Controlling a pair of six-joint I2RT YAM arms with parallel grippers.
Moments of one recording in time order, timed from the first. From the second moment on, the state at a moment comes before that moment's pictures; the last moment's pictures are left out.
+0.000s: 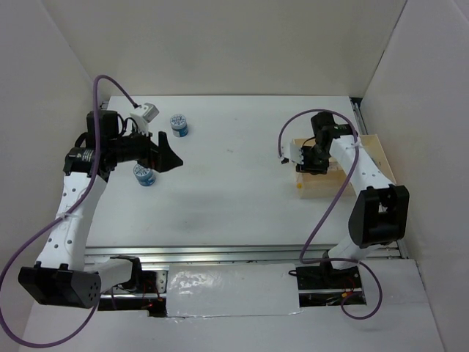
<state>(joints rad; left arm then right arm) -0.05 1.17 1.34 -0.83 0.72 0.03 0.10 1.58 1.33 -1.04 -0.16 -1.43</state>
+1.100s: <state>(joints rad) -0.01 1.25 1.32 -0.80 0.30 -0.01 0.03 1.65 1.23 -0.97 -0.10 -1.42</state>
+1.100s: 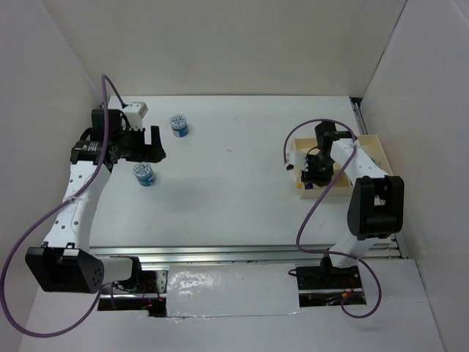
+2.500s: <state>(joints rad) 0.10 1.82 1.37 -0.77 0.04 0.12 -0.04 1.42 1.61 -1.00 -0.47 -0.80</state>
